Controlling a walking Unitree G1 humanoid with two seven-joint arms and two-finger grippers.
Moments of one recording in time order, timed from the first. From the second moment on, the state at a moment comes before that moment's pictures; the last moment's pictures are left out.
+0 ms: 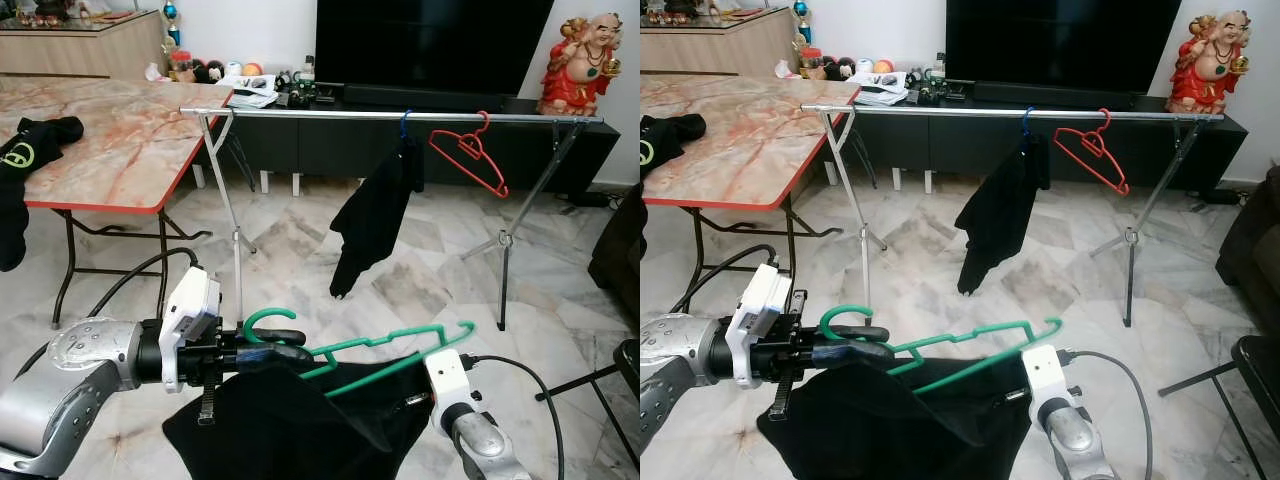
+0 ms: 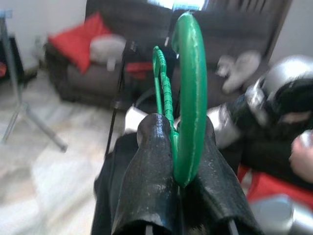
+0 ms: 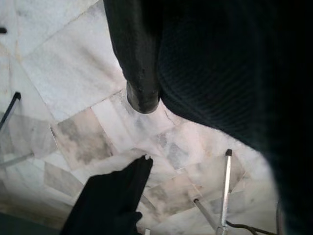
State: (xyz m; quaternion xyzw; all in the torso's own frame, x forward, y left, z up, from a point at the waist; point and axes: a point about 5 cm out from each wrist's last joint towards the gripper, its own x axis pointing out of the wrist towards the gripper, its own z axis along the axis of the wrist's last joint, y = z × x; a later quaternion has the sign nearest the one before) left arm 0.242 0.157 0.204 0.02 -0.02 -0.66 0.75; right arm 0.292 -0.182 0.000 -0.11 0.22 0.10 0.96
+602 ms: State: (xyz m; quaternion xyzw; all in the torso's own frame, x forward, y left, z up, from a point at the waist) left arm 0.286 0.071 0.205 -0.31 -0.03 -0.50 0.81; right arm 0.274 -0.146 -0.017 -0.05 0.24 0.18 0.95
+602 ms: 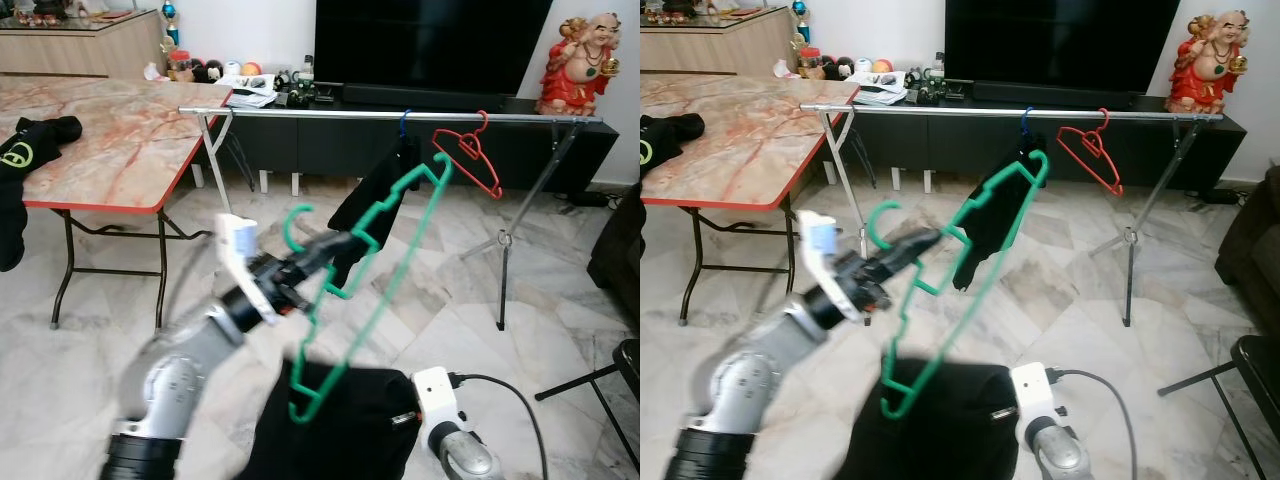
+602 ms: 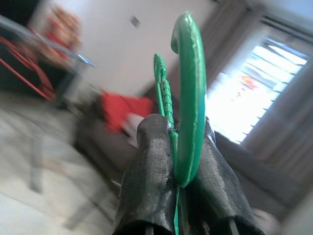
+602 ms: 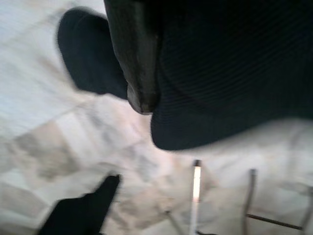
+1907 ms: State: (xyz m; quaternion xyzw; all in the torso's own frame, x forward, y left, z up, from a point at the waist) left arm 0.142 0.247 -0.087 0.09 0.51 0.03 0.86; right arm 0.273 -0.167 -0.020 0.10 0.23 -0.07 0.97
